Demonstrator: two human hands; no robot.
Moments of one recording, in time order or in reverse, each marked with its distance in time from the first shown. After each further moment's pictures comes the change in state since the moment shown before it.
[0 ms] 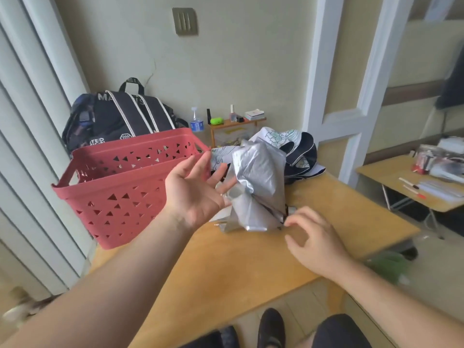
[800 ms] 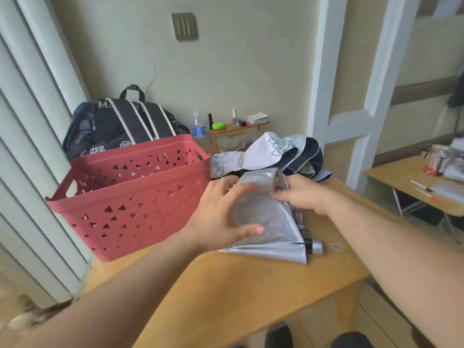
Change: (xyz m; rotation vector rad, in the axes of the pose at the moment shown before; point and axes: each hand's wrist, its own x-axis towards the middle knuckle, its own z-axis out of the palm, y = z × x) left_hand 0.022 -0.029 -0.025 1.932 -0.237 0.716; right_hand 0.154 0.038 0.011 0.342 -0.491 0.486
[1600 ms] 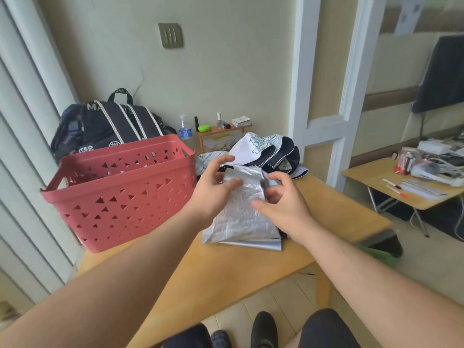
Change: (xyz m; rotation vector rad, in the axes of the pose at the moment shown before) left_hand 0.018 0.049 0.004 -0.830 0.198 -0.390; right_hand -0.113 -0.009 0.048 0.310 0.424 -0.181
